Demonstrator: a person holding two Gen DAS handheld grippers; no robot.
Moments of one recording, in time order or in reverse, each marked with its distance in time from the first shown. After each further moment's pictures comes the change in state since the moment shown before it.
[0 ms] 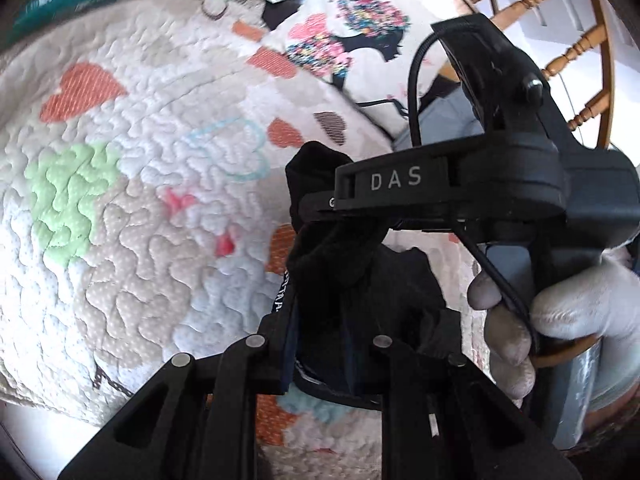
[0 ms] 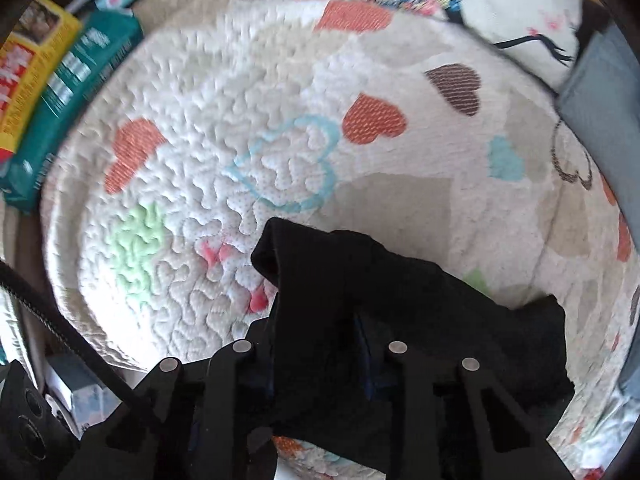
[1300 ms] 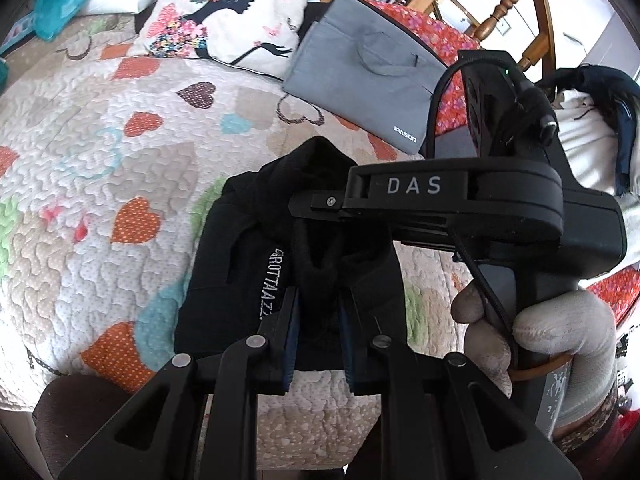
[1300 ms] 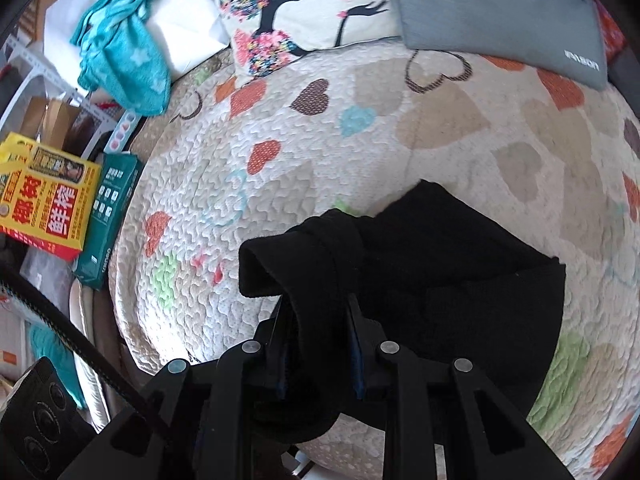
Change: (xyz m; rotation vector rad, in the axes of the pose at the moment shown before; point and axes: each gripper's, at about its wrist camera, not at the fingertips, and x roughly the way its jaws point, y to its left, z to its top) left arm 0.041 -0.150 -0.056 0.310 0.132 -0.013; right arm -0.058 -0.149 -0.112 0.368 -0.235 0.251
